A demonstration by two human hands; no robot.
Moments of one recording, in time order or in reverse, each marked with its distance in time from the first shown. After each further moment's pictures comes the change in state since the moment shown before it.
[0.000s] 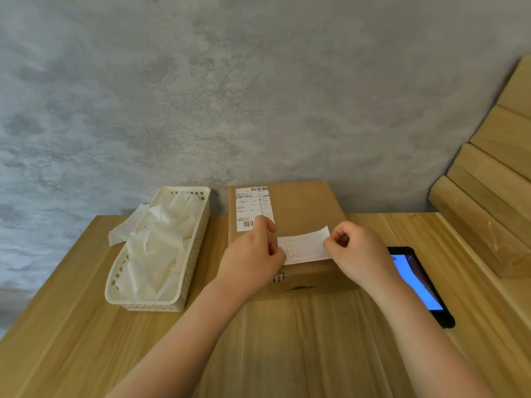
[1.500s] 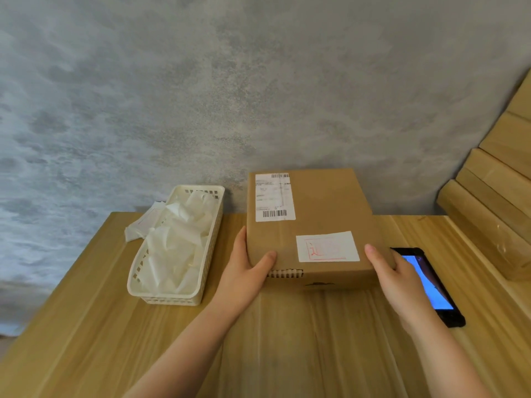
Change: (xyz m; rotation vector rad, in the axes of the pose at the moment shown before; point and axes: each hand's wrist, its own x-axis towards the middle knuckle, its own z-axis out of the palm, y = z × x) left_hand -0.040 -0.041 -0.003 -0.726 0.022 -0.212; right_hand -0.042 0.032 0.001 0.487 0.052 0.353
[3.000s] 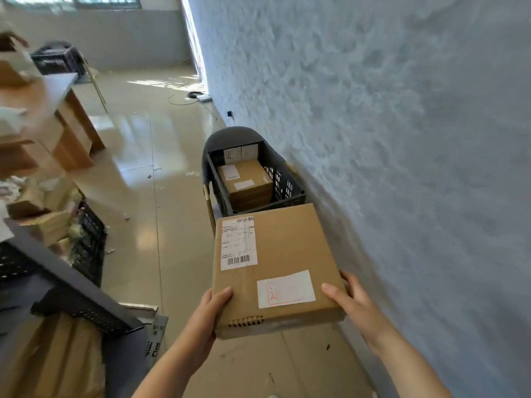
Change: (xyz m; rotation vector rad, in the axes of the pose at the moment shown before) left_hand -0.319 -0.292 -0.793 -0.737 1.186 -0.414; right_hand -0.383 -0.217 0.910 -0.187 -1.528 -0.182
